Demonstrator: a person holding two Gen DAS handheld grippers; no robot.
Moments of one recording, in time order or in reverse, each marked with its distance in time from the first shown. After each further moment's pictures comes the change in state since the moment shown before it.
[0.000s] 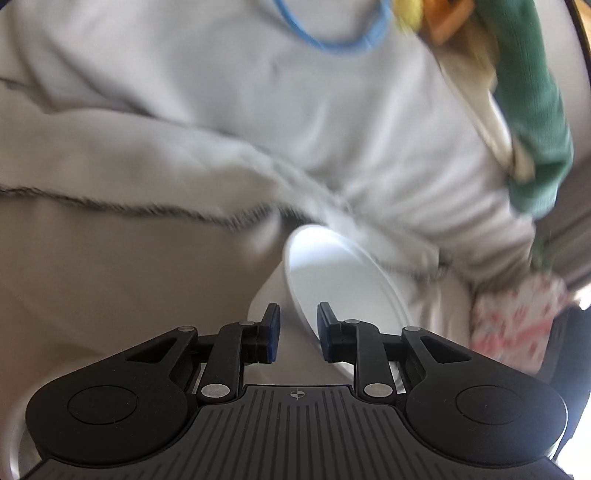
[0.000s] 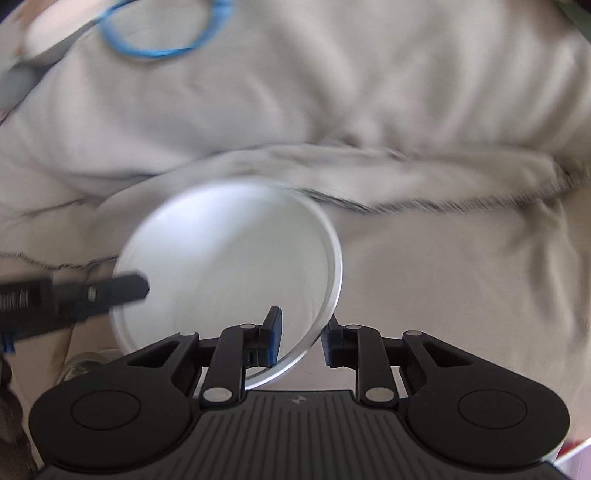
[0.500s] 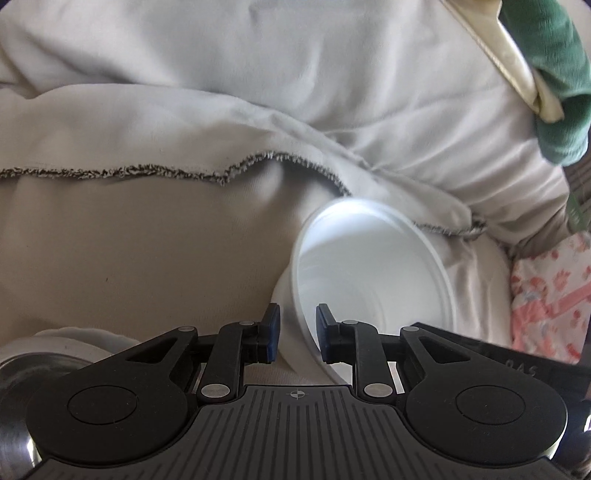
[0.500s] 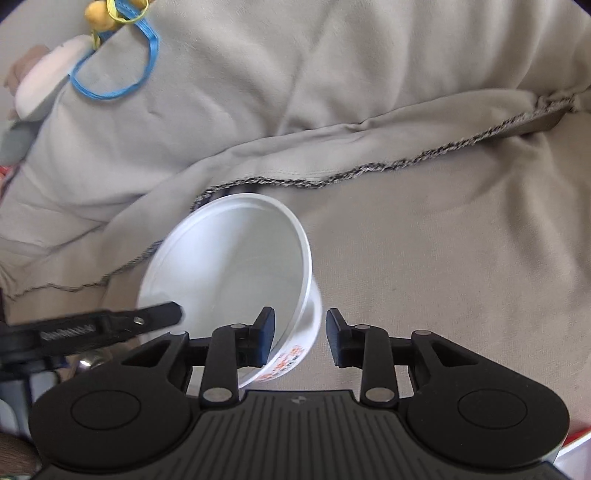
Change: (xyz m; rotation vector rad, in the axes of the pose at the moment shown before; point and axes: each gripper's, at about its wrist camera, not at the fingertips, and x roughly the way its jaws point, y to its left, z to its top) left arm 0.042 -0.018 -0.025 0.058 0.048 0.120; right arm 0.000 -0.077 -0.025 0.124 -0.012 0.181
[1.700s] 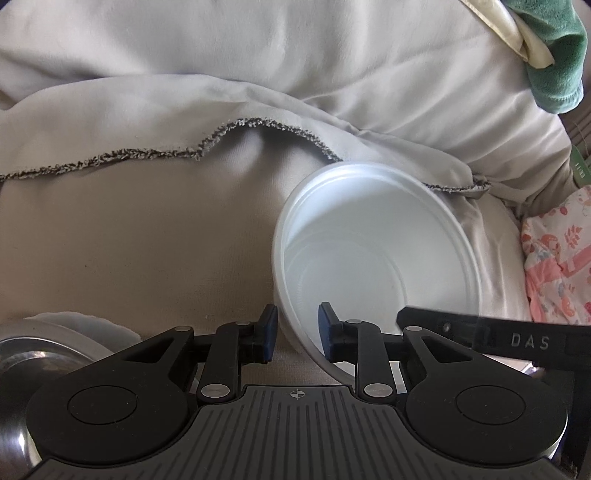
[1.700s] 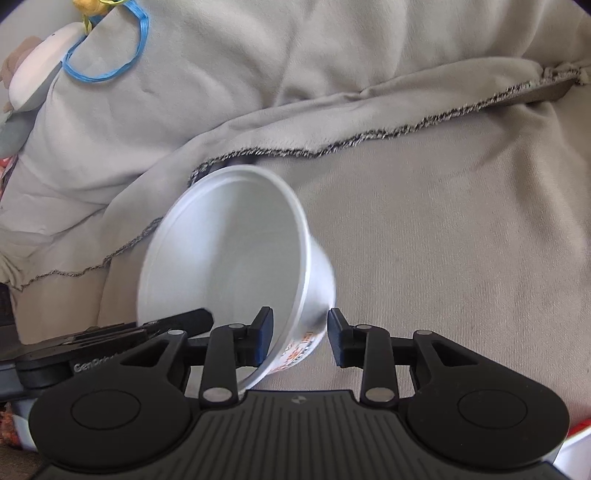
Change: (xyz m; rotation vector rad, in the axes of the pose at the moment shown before) left arm 0.012 -0.017 -0.014 0.093 0.042 0.025; right arm 0.010 -0.009 -0.002 0.025 0.090 0.019
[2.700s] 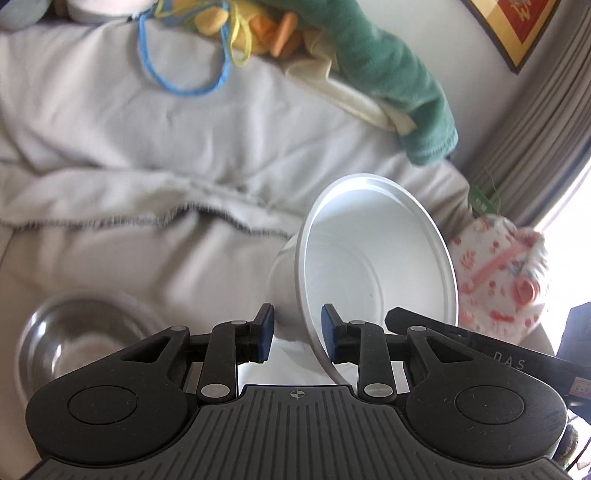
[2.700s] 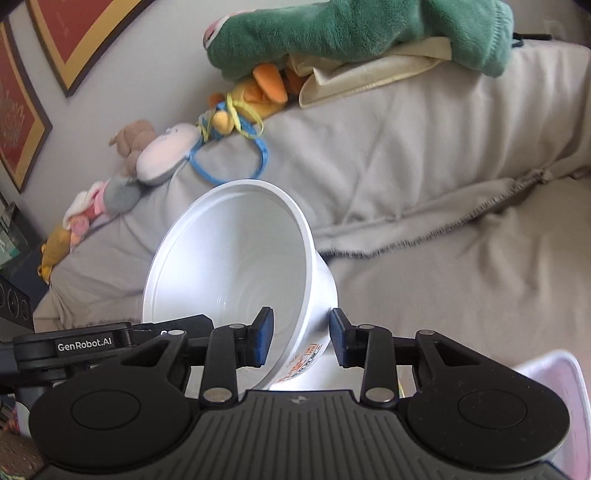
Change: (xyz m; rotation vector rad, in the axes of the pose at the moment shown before) left arm -0.180 -0.056 -0.074 0.049 -0.229 -0.155; right arm -0.181 0.056 -0.097 -0.087 -0.399 0.096
